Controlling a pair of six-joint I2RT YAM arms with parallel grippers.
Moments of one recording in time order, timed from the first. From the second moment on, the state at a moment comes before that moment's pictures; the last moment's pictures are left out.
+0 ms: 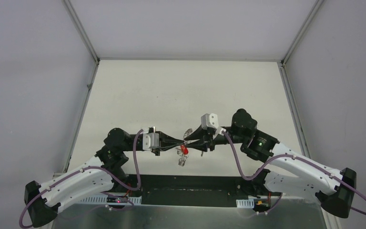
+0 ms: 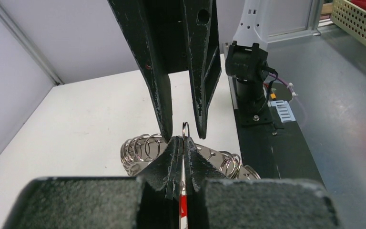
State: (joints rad) left arm -0.89 0.60 0.43 0.37 0.68 0.18; right arm 1.00 0.90 0.77 0.01 -0.64 -0.13
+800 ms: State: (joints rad) left arm -0.89 0.50 0.55 0.01 0.52 0.23; right arm 0.99 0.95 0.89 -0.32 -0.64 -0.17
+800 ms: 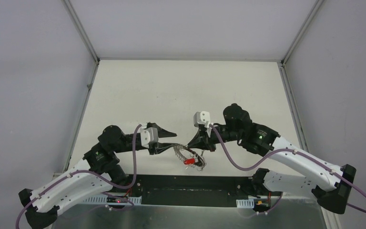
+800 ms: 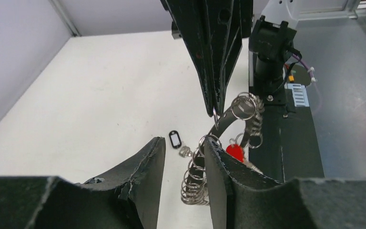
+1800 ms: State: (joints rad) left arm -0.92 0.77 0.62 -0.08 0.61 0.20; right arm 0.99 1.21 1.16 -0.70 -0.57 -0.13
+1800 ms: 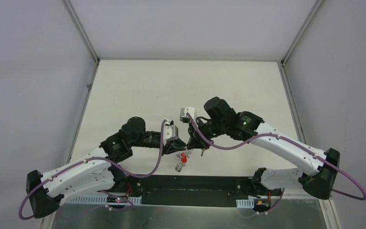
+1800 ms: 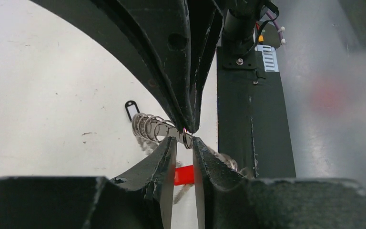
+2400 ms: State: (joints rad) left arm -0.94 0.79 0.62 -0.07 0.60 0.19; right arm 0.99 1.21 1.16 -0.67 -0.55 -0.10
